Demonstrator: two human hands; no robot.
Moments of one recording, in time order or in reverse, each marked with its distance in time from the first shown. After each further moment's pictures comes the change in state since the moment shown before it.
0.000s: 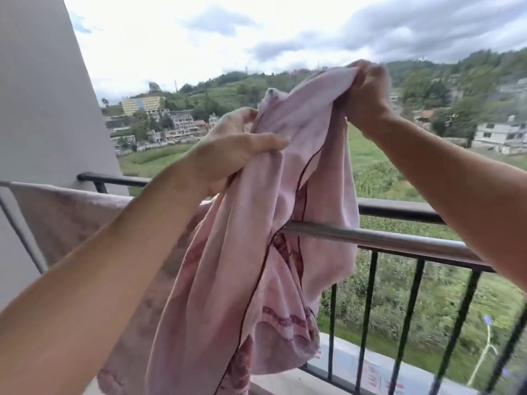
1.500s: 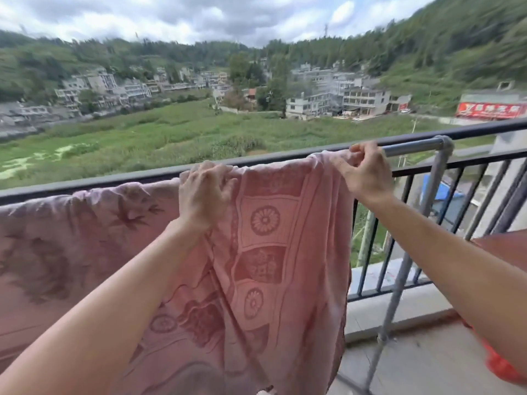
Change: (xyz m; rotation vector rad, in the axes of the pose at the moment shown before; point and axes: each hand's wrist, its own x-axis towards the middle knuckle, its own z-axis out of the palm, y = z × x) left_hand -0.027 -0.104 0.317 0.756 0.062 0.488; right_hand -0.274 0.119 -0.392 -0.709 0.433 0.407
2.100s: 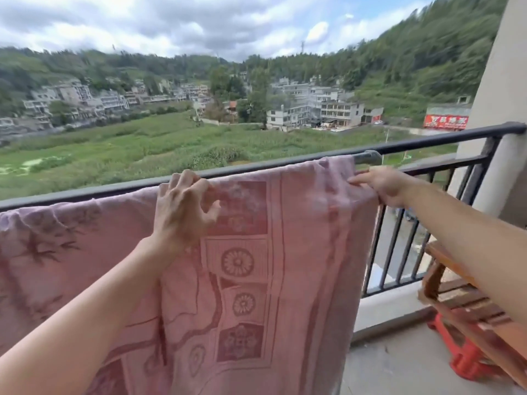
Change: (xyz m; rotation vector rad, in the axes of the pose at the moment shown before) left_hand -0.037 0.078 0.017 0.084 -0.024 0.131; right_hand 0.057 0.123 -0.121 0.455 -0.595 0.460
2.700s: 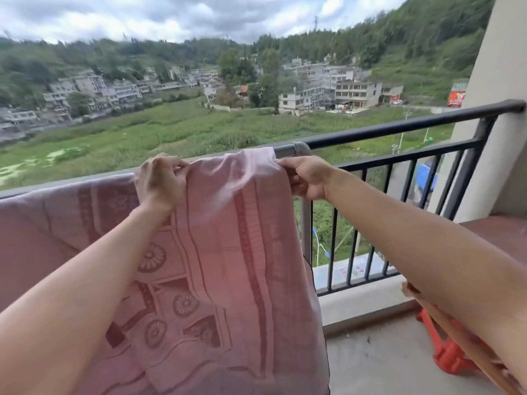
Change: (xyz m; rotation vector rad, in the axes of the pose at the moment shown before) left_hand 0.099 0.148 0.116 -0.040 0.063 -0.355; right_hand 0.069 0.012 -0.066 0.278 -0.365 0.057
